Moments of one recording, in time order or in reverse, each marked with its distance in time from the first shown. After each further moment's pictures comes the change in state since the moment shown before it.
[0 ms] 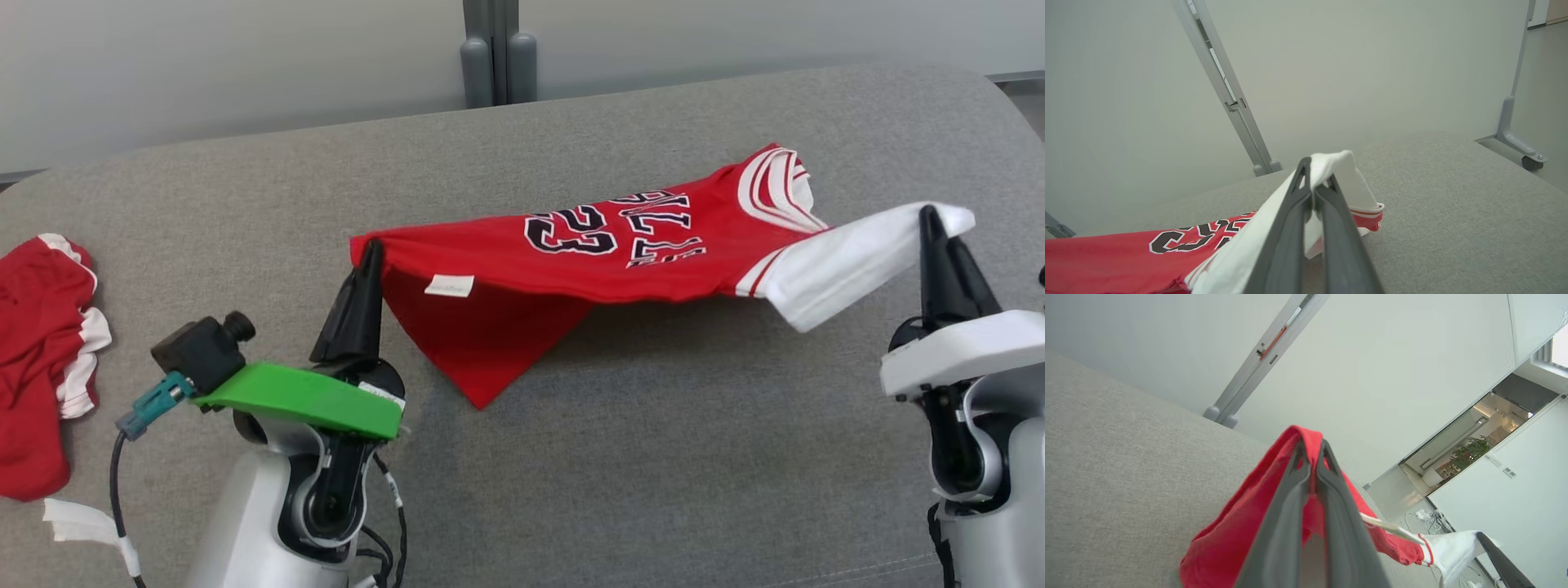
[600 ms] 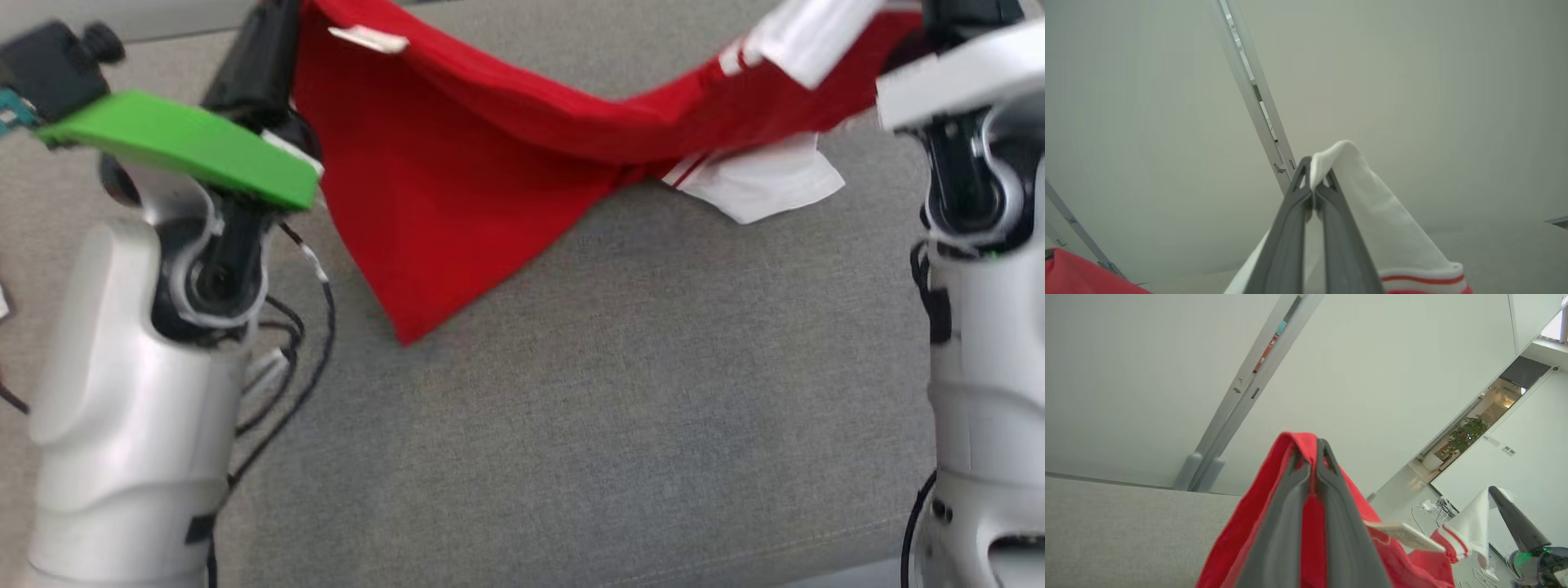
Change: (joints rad) left arm -0.429 0.111 0.018 -0.052 -0.057 0.112 0.202; right arm -0.540 -0.032 0.107 0.122 0.122 -0.001 0.027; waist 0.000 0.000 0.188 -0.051
